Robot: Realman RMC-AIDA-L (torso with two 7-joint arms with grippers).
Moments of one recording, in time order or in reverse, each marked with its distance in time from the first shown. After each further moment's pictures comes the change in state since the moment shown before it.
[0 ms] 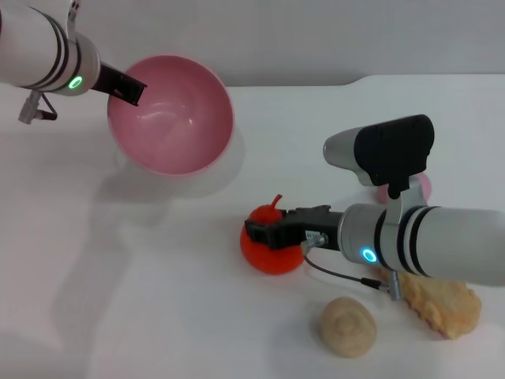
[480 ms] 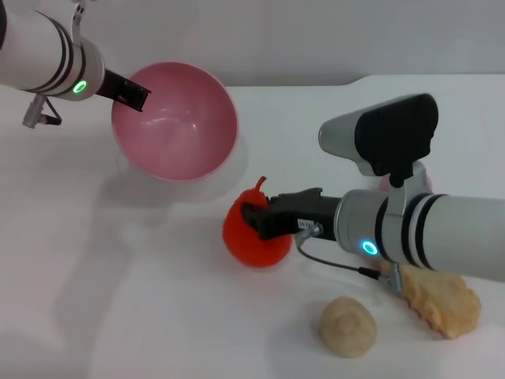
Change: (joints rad) left arm -0.004 -0.006 0.004 0.003 -0.007 -0.029 -0.005; right arm -0.063 0.001 0.010 -0.180 -0.074 0.069 -0.001
